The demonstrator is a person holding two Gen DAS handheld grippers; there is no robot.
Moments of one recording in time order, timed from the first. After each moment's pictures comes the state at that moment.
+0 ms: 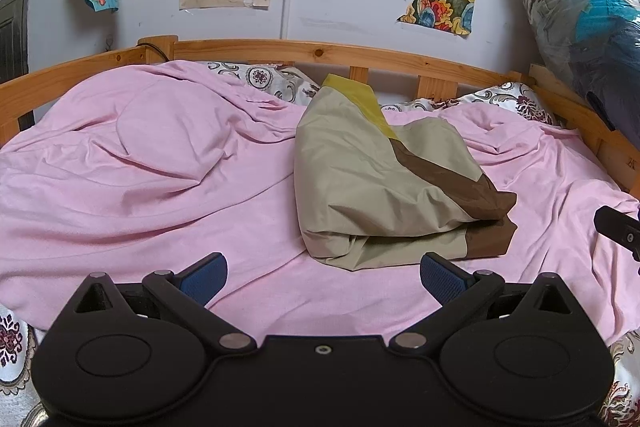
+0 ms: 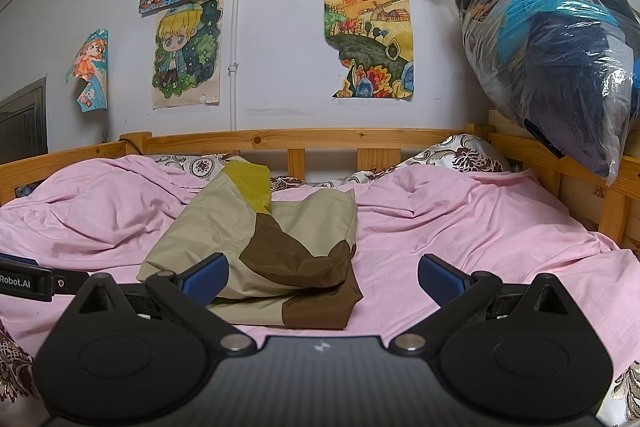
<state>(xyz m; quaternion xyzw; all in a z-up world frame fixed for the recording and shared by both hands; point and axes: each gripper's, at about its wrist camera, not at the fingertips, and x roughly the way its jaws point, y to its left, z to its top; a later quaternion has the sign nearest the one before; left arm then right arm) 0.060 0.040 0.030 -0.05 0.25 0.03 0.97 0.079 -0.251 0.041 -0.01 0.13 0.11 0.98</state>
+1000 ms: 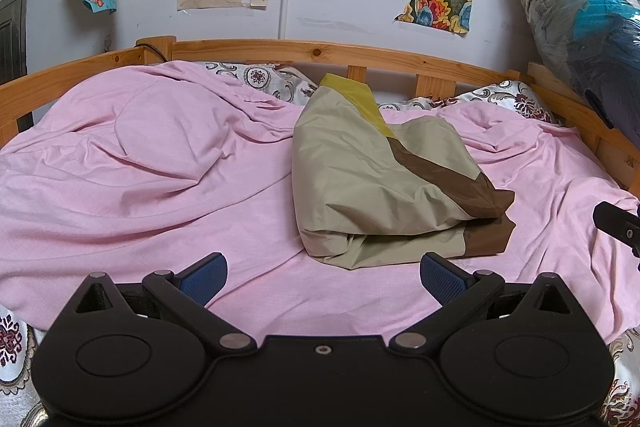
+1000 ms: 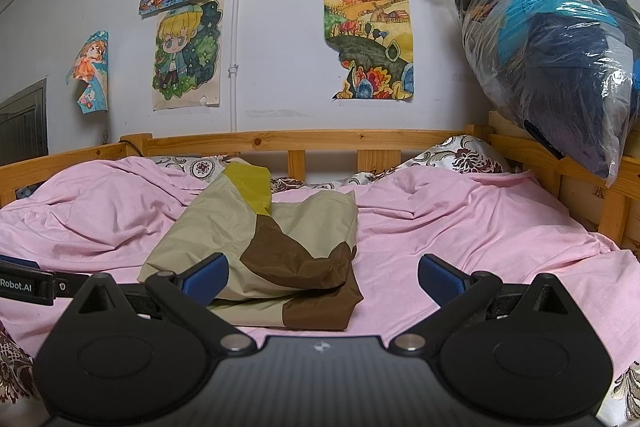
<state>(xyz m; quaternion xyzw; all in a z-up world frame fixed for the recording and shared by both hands) 0.059 0.038 0.031 -0.05 0.25 0.03 0.97 0.079 -0.251 0.041 -0.01 0.13 0.11 0.98</state>
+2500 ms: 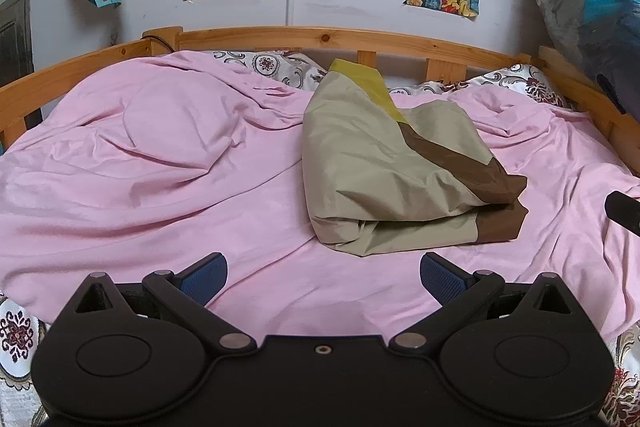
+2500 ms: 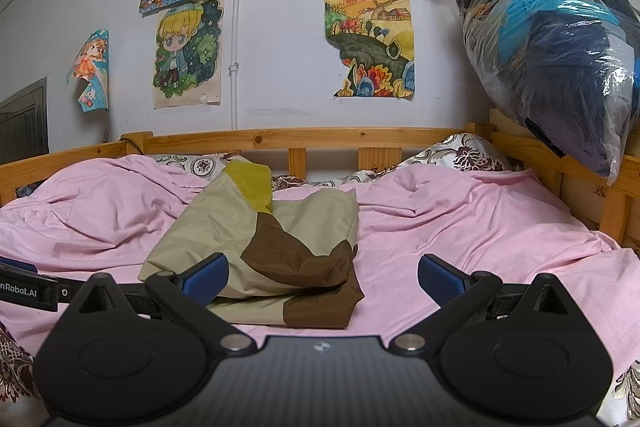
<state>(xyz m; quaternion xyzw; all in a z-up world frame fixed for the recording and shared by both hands) 0.061 0.037 0.029 -0.04 0.28 0.05 0.96 0.078 -0.249 0.041 -0.01 0.13 0.11 0.99</state>
